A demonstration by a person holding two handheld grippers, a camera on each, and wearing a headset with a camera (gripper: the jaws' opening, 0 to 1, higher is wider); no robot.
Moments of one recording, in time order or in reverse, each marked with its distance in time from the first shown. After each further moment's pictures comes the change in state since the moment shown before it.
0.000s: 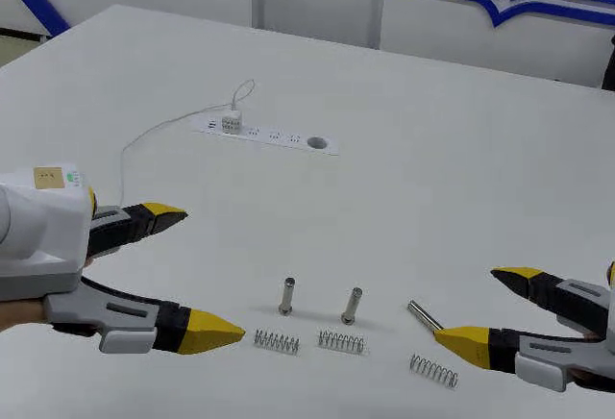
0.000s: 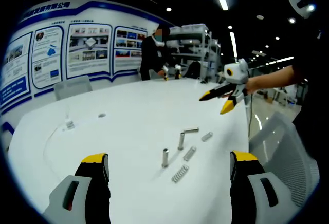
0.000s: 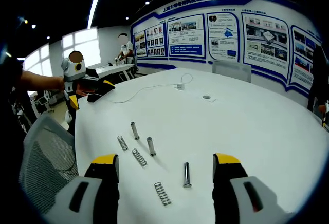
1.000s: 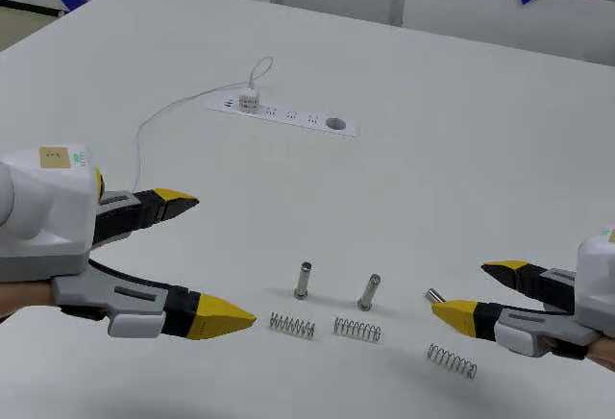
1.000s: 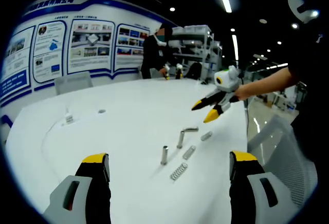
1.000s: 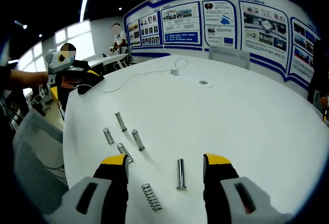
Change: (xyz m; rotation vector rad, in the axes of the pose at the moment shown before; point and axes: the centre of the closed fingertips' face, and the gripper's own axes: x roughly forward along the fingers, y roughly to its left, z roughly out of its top) left arm -0.002 0.002 -0.006 -0.041 -0.001 -0.008; right arm 0.039 -0.015 -0.024 0.029 0.105 -0.028
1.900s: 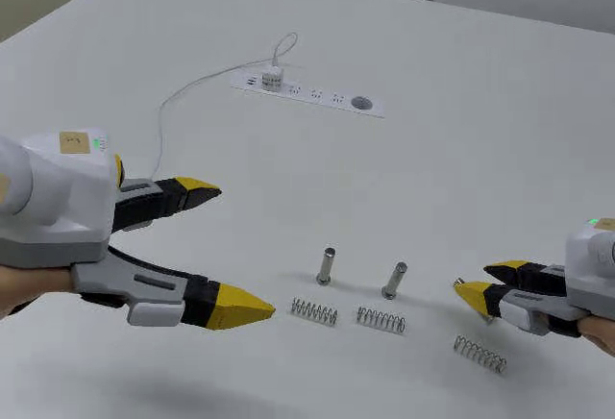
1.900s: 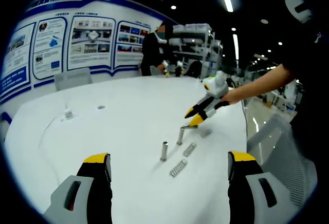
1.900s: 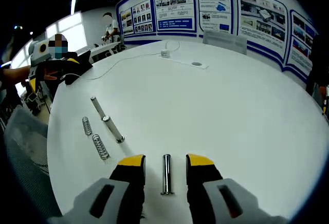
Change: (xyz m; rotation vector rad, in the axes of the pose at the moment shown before) left arm -0.001 0.001 -0.009 -0.016 0.023 -0.002; right arm 0.041 -0.027 -0.031 0.024 0.117 -0.039
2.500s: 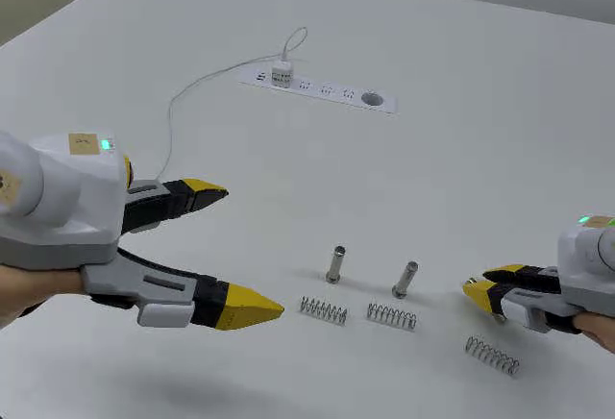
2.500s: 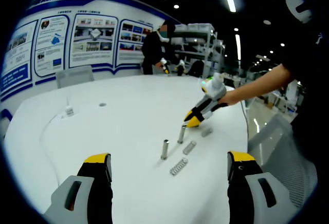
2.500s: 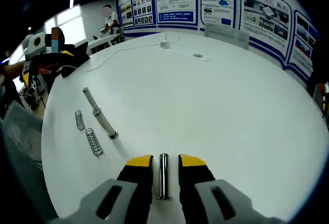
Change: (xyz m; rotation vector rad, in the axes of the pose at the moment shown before) left arm 0.000 0.000 -0.004 -0.015 0.007 0.013; right arm 0.016 -0.004 -0.008 -0.025 0.062 -0.012
